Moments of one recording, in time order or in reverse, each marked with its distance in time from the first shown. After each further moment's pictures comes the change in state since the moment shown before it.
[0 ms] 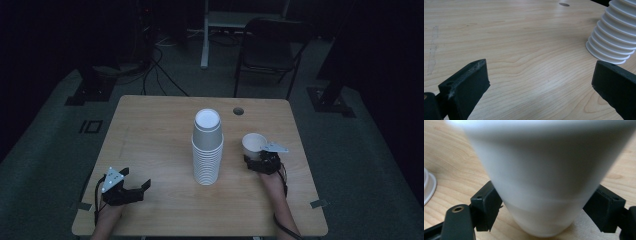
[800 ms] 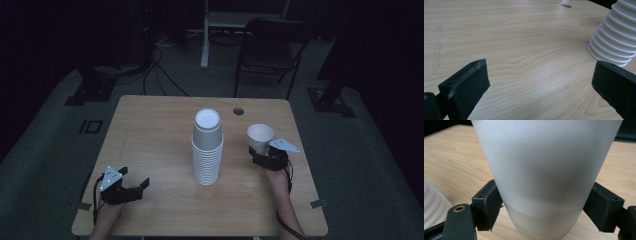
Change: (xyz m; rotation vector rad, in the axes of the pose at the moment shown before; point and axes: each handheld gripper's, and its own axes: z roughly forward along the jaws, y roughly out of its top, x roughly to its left) left arm 0.003 0.002 -0.001 0.003 0.003 -0.017; right arm 0.000 0.021 -0.030 -0.155 -0.028 0.013
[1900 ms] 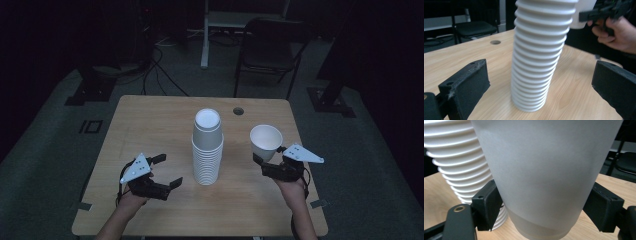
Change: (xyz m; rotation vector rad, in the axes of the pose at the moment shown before) left arm -0.081 0.079 0.009 -0.114 -0.393 0.208; right arm 0.026 0.040 -0.095 -0.144 0.208 -0.116
